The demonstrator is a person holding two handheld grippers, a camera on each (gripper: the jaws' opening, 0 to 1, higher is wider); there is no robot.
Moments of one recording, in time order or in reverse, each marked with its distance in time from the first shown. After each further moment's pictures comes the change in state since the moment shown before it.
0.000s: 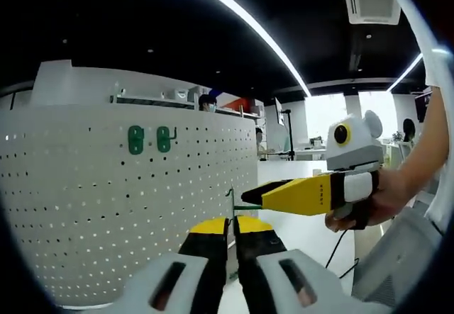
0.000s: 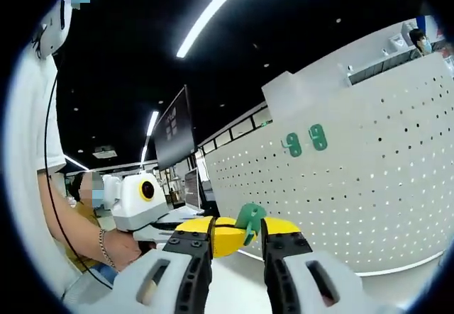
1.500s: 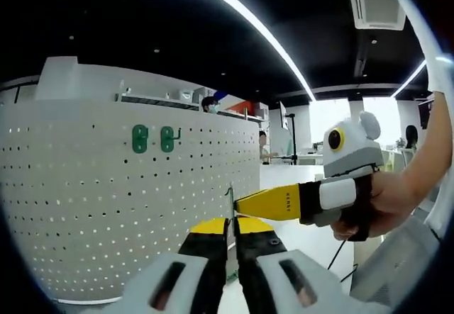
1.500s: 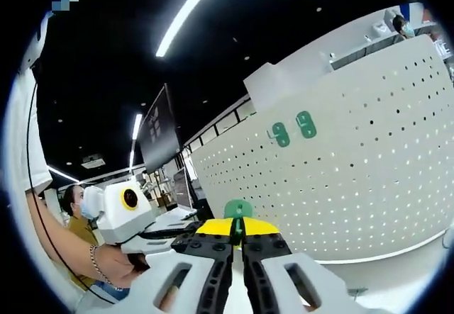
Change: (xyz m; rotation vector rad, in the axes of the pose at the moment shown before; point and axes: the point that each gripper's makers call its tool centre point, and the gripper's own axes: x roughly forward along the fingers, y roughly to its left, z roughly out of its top) left arm -0.003 0.001 0.002 -0.040 -0.018 0.020; right arm 0.009 -0.009 -0.004 0.092 0.030 -0.089
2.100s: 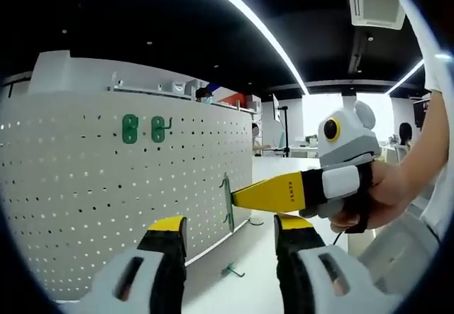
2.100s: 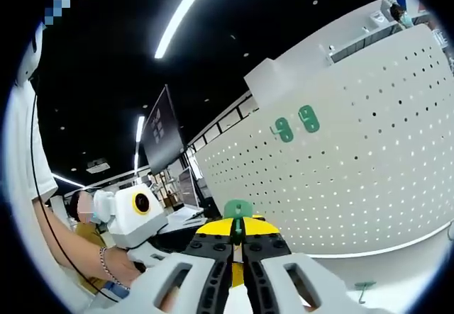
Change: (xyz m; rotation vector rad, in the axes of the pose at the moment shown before) left arm 0.005 -0.006 -0.012 -0.001 0.062 -0.053; right arm 0.000 0.006 -0.003 0.040 0.021 0.028
